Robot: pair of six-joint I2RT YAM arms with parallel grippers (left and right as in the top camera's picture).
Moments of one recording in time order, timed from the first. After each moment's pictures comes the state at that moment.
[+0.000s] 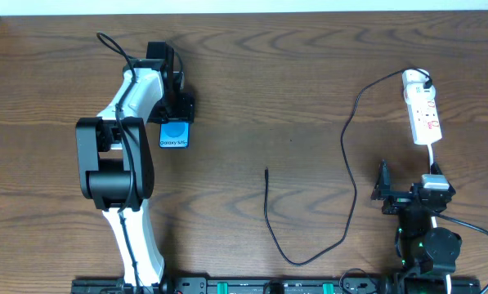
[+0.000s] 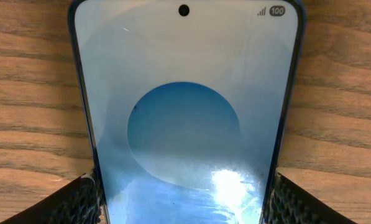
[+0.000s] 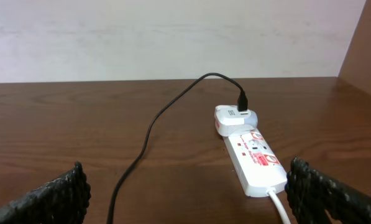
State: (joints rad) left arm -0.02 2.19 1.60 -0.89 0.01 -0.01; right arm -0.06 0.01 0.01 -0.07 -0.01 0.00
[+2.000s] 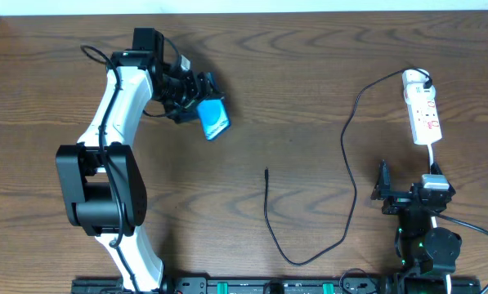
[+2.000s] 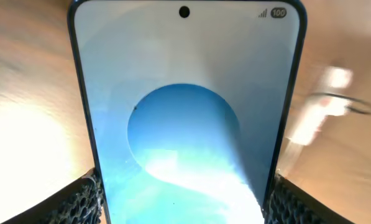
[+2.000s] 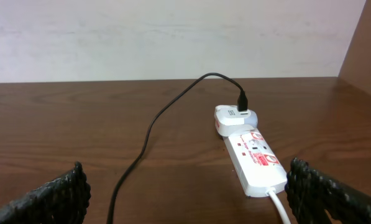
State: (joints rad) left arm -0.02 1.99 1.60 -0.99 0.70 -0.50; right arm -0.06 0.01 0.01 -0.07 -0.01 0.00
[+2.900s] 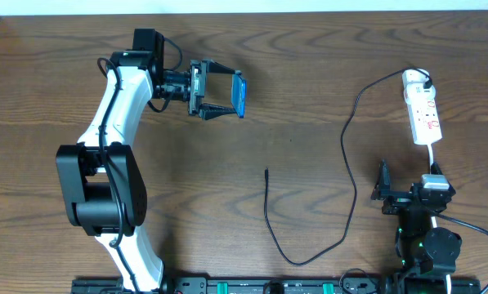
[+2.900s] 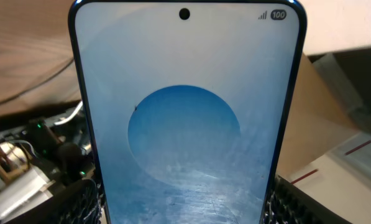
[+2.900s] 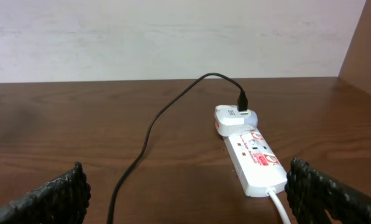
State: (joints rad) left arm -0.02 1.99 1.60 -1.00 1.34 -1.08; right arm -0.06 0.01 0.01 -0.07 -0.01 0.00
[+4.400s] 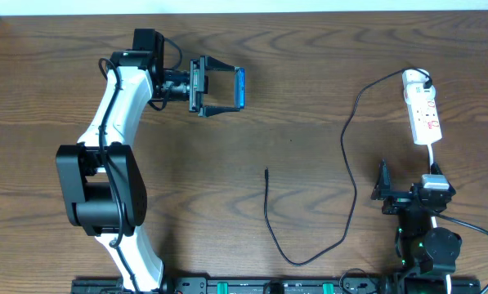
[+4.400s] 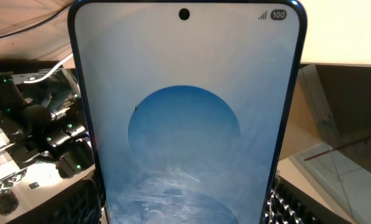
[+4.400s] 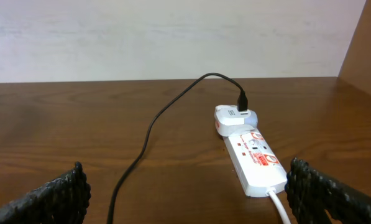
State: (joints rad) left arm -0.02 1.99 1.60 -1.00 1.41 -1.27; right arm -0.06 0.01 0.01 -0.07 -0.01 0.00
